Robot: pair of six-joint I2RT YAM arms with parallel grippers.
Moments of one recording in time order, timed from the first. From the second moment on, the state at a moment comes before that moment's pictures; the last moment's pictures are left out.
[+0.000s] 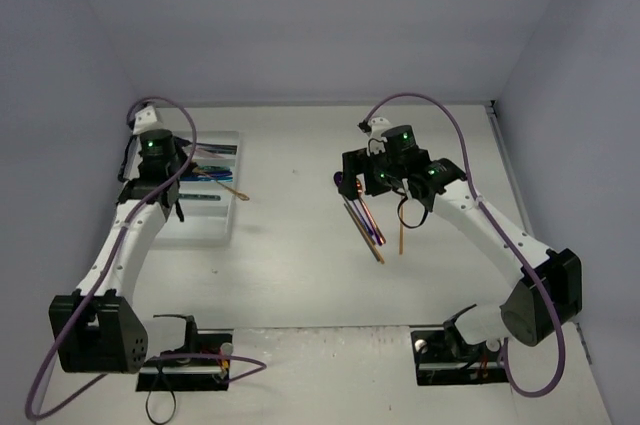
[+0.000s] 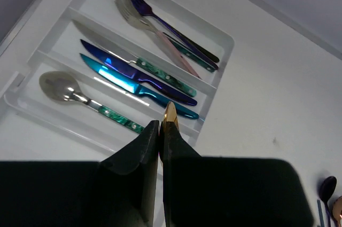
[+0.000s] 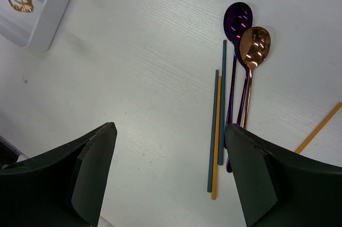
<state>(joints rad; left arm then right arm) -0.03 1.23 1.01 -0.28 -0.22 -0.45 0.52 1.39 1.18 -0.50 -0.19 0.22</state>
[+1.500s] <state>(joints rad) -0.03 1.27 1.01 -0.30 -0.18 -0.48 0.43 1.65 1.12 -0.50 0.00 0.31</state>
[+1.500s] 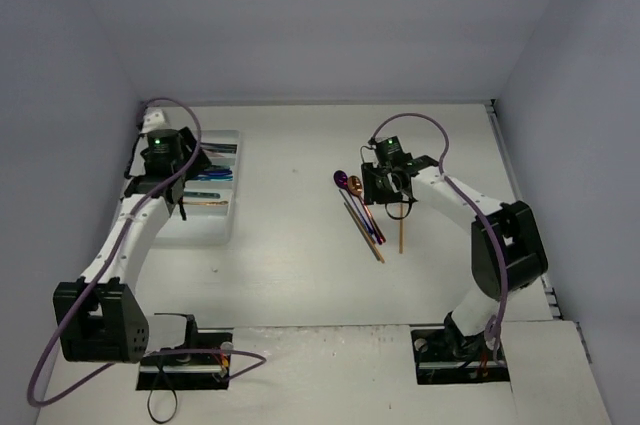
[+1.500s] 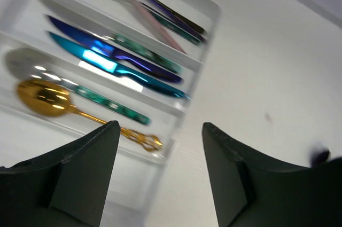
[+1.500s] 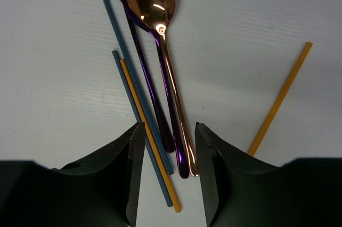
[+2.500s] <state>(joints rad) -0.46 1.35 1.01 -0.38 -0.11 -0.52 0.46 1.93 1.26 -0.48 0.10 0.31</state>
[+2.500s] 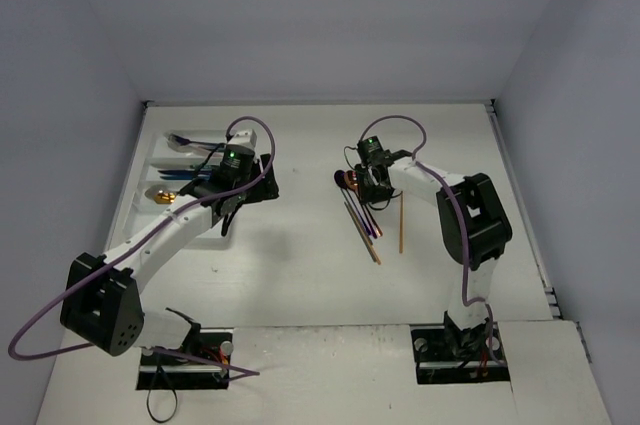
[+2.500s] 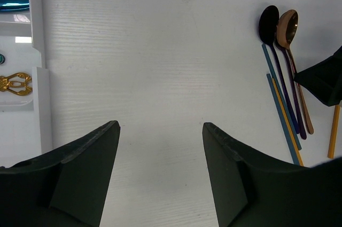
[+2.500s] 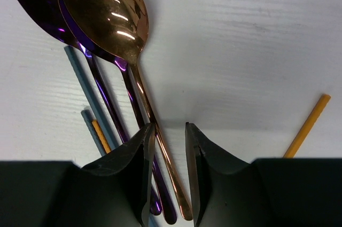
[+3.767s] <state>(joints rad) -0.46 1.39 1.01 -0.38 -0.08 -0.53 0.40 1.94 1.25 -0.45 0.18 0.36</state>
